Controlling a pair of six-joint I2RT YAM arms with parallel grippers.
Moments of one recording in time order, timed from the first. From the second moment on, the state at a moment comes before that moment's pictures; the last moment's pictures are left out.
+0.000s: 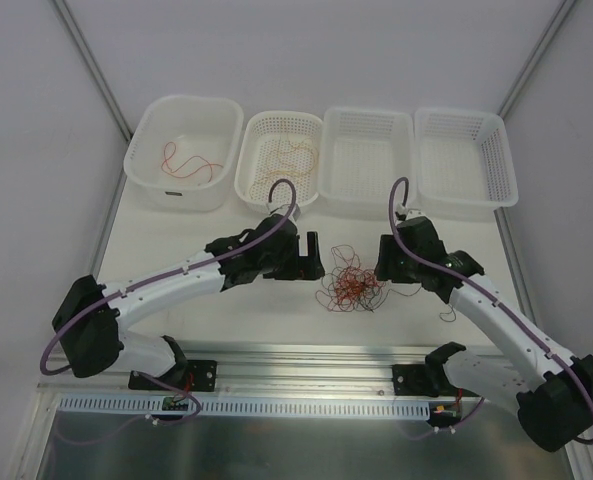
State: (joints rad) left arm -0.91 1.32 0.96 -0.40 -0.05 -0.78; right arm 0.55 1.01 0.80 -0.68 0.13 0.46
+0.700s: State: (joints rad) left arm -0.99 1.76 1.24 -0.39 -0.04 -0.83; right arm 0.46 1.10 0.67 -0.51 -0.08 0.42
